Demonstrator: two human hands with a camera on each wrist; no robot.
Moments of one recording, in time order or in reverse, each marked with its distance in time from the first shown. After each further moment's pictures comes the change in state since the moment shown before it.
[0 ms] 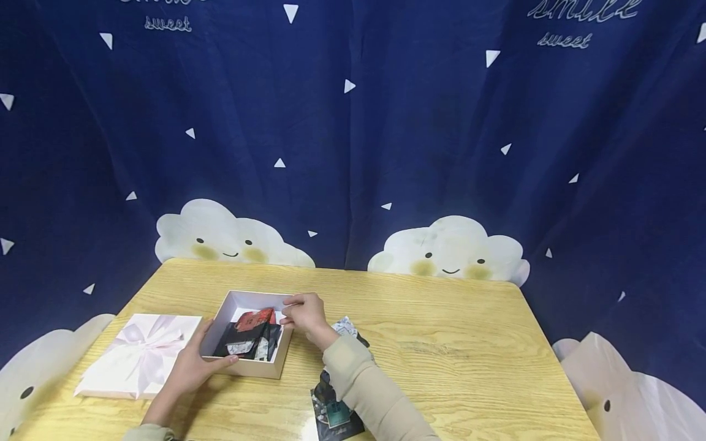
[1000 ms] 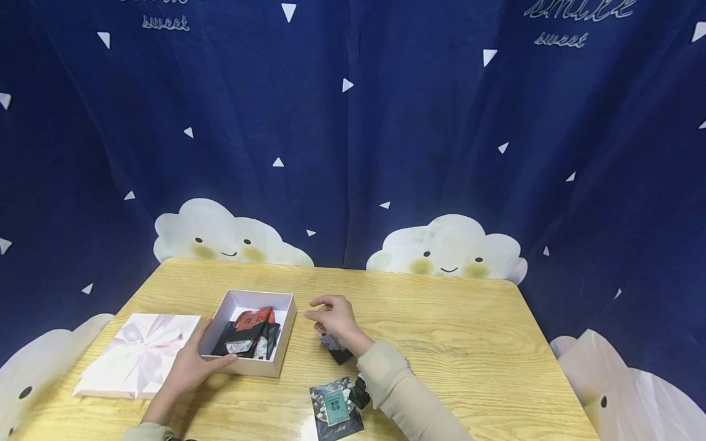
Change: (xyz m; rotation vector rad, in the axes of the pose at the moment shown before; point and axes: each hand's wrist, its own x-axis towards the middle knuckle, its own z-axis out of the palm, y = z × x) left_hand 0.000 0.000 0.000 0.013 0.005 0.008; right_hand -0.028 0.001 -0.060 -0.196 -0.016 -0.065
